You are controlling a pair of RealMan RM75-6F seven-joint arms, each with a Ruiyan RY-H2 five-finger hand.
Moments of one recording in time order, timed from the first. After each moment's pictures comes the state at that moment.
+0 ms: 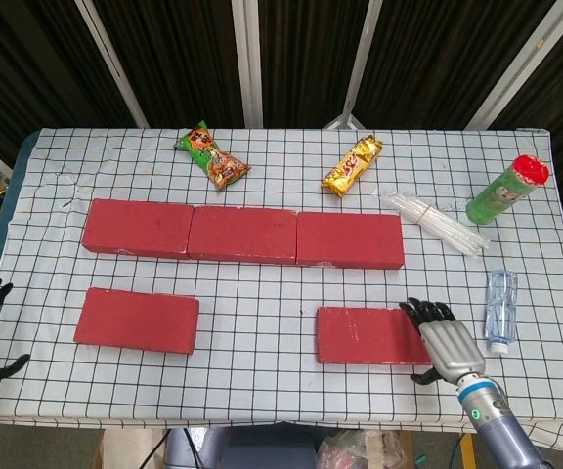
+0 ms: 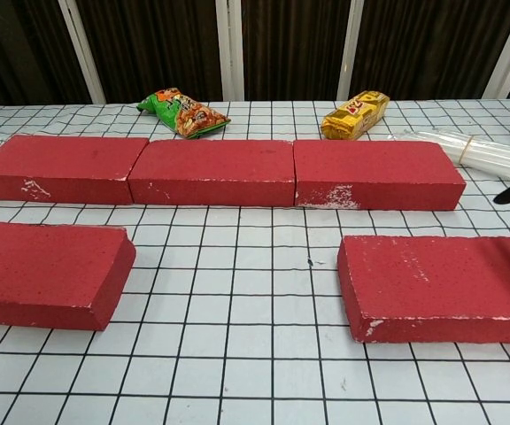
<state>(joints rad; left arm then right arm) -0.01 -1.08 -0.02 -1.72 1.50 1.54 0.15 0.41 -1.03 0.08 -2.18 -0.91 1.03 -0.63</state>
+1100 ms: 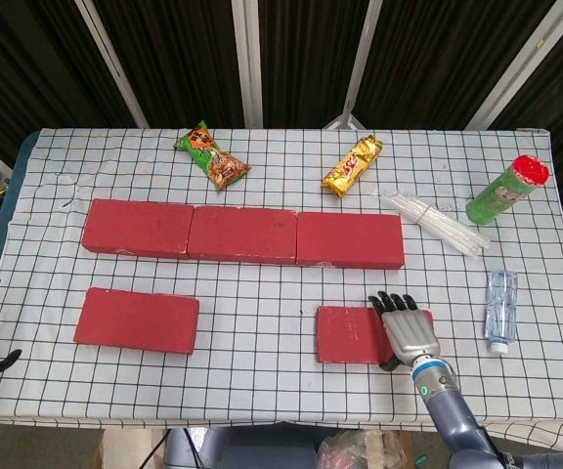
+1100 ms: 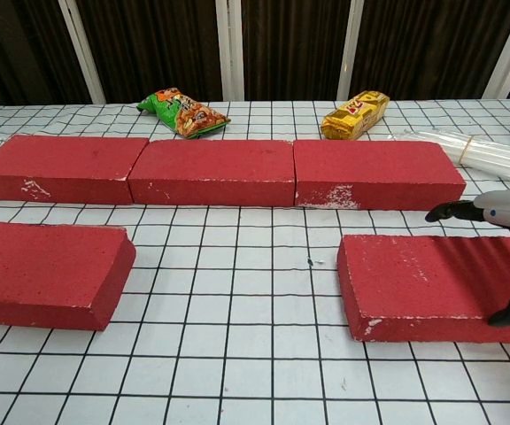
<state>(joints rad) -0.02 -1.08 -0.04 -1.72 1.46 1.53 0.12 0.66 -1.28 0.05 -2.11 -0.58 1.20 -0.79</state>
